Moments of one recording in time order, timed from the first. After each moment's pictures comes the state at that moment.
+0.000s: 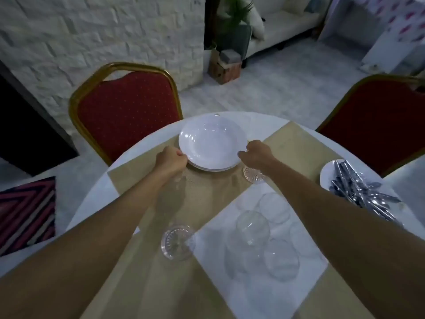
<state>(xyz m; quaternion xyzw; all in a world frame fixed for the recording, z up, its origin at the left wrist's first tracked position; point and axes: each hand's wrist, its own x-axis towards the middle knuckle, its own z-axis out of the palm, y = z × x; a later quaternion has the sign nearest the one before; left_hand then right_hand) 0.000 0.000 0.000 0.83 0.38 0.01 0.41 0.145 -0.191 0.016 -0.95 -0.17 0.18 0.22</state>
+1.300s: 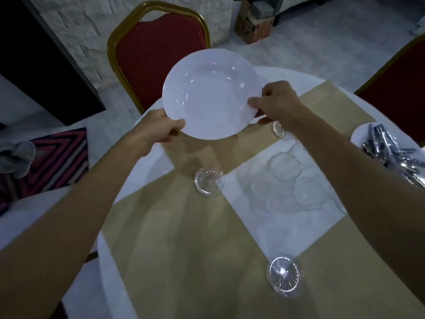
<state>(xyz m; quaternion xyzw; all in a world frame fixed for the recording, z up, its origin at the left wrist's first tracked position) -0.141 0.035 0.048 0.71 0.38 0.01 0.59 0.050 -0.168 0.088 -0.86 -0.15 0.22 0.43</state>
